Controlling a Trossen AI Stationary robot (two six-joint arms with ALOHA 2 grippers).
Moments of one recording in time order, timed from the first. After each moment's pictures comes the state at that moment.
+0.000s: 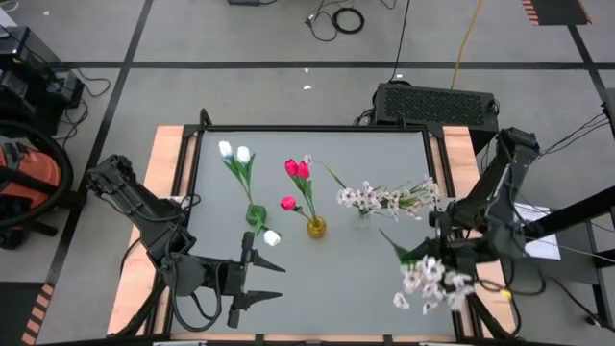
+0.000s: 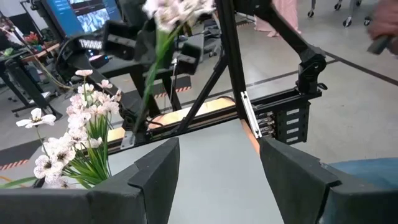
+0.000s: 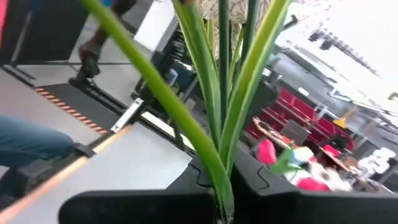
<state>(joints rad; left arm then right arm) -0.75 1.44 1.35 -0.14 -0.61 0.08 1.07 0.91 0.70 0.29 0.94 -0.59</state>
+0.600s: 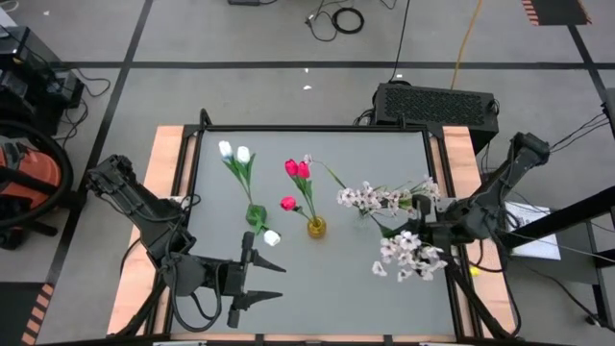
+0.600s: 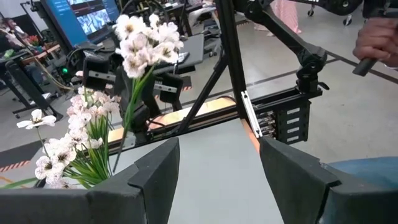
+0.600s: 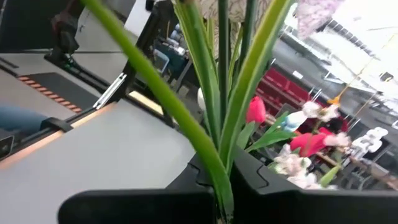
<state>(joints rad) -0.75 1.44 1.35 -0.14 -0.61 0.09 0.80 0.76 0.49 0.33 0.72 -0.54</state>
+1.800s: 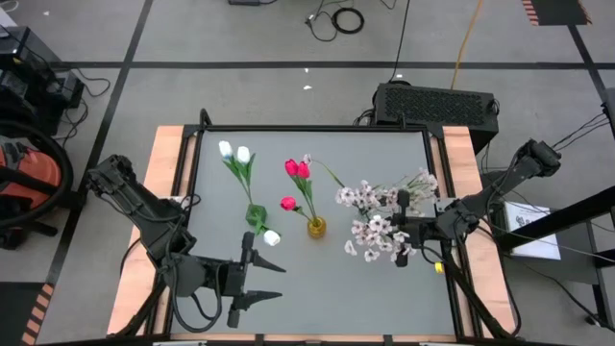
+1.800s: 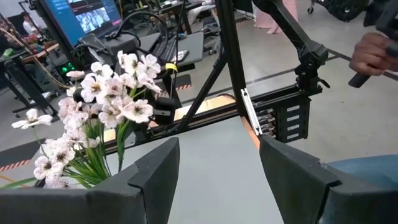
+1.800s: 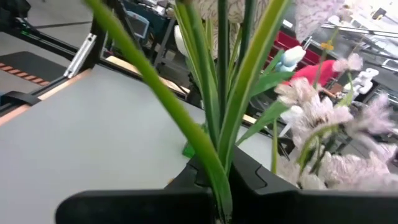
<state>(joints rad) -0.75 1.44 1.35 -0.15 -0.61 0.09 0.59 0.87 0.46 0.31 0.65 -0.33</state>
